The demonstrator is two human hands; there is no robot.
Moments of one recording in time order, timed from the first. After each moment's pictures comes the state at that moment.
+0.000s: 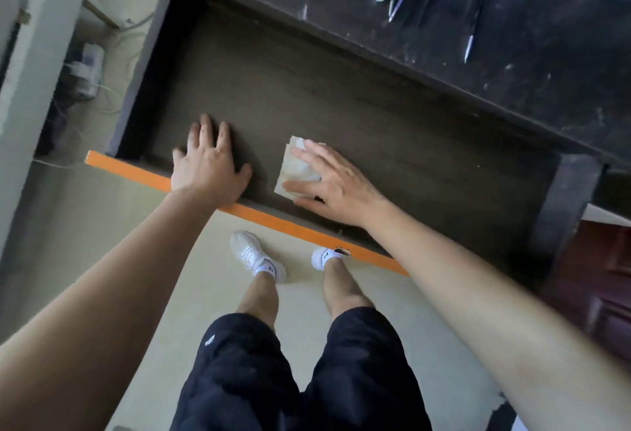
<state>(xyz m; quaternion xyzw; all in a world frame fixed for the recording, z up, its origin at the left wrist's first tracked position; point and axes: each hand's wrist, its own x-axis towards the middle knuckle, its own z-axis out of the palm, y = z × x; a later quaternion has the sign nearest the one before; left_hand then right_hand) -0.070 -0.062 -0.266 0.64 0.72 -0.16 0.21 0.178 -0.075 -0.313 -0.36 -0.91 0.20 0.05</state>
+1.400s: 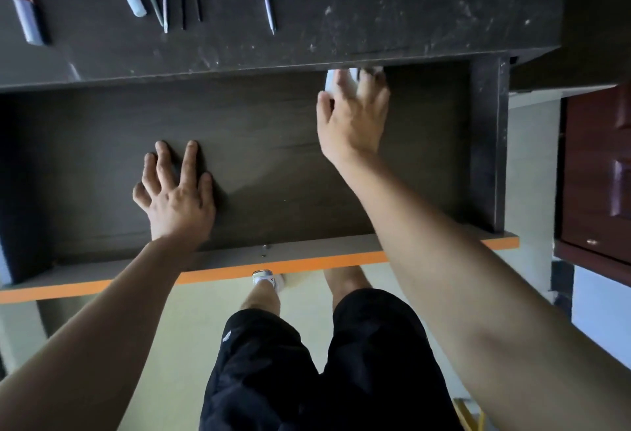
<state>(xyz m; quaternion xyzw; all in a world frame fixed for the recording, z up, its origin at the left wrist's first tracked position) 0.049 -0.046 -0.295 0.72 0.67 -0.11 0.16 0.327 -0.040 -0.310 -0.87 -0.47 0.08 0.10</state>
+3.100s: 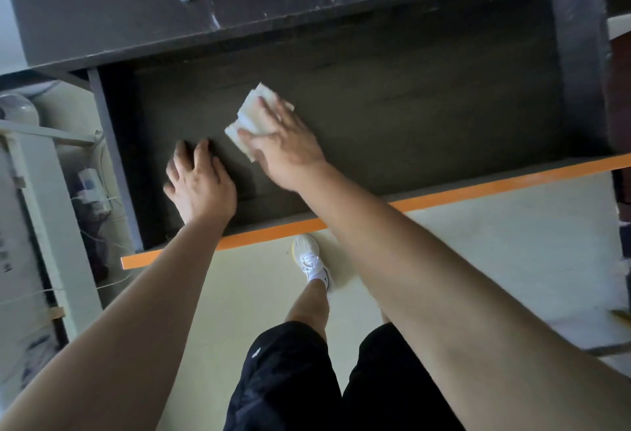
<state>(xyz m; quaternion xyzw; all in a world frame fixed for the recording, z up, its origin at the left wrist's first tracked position) -0.091 -0.026 -0.286 0.69 0.70 -0.01 0.18 0.067 -0.041 -0.300 -0.69 -0.67 0.25 0.09</state>
